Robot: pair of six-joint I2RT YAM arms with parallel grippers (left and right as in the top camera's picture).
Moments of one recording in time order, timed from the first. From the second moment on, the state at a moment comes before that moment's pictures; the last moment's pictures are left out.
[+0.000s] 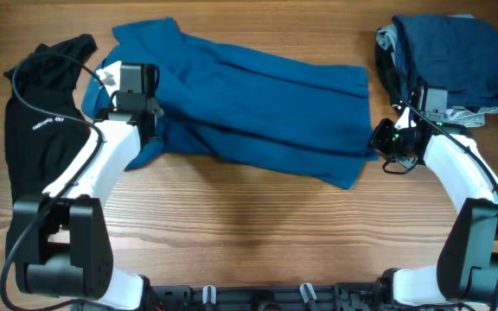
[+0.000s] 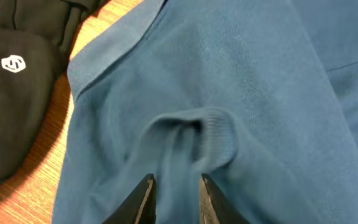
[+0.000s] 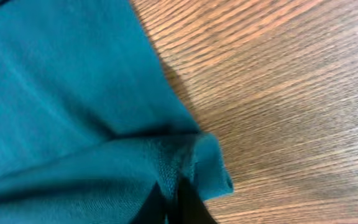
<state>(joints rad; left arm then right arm) -0.09 1.69 1.05 -0.35 -0.41 -0.51 -0.14 1.62 0.92 -0.54 -0.20 0.40</state>
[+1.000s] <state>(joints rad) -0.09 1.69 1.05 -0.47 -0.41 -0.45 -0.03 1.74 0.93 -0.41 -0.22 0.37</state>
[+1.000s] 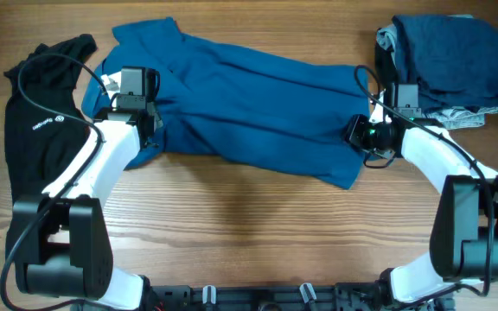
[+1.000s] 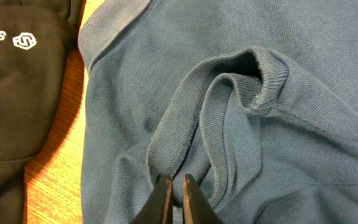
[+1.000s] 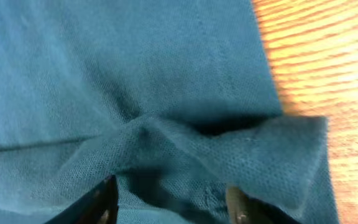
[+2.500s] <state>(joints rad) 0.00 1.69 1.05 -0.44 -0.08 -0.36 0.00 1.68 1.10 -0.70 -0.09 0.36</state>
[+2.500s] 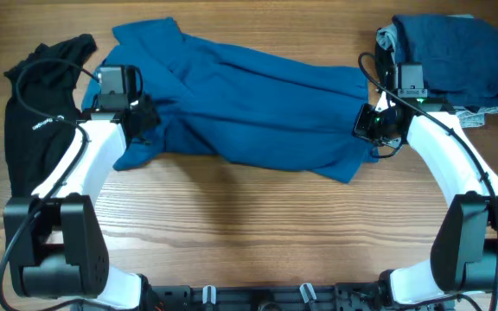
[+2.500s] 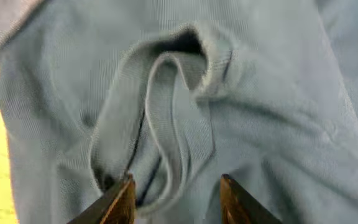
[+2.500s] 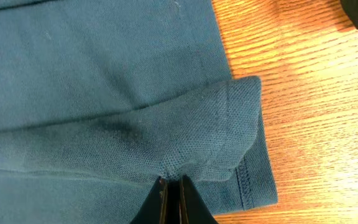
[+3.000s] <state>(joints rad) 0.00 1.80 1.10 -0.61 -0.22 -0.36 0.00 1.68 1.10 -0.70 -0.09 0.35</state>
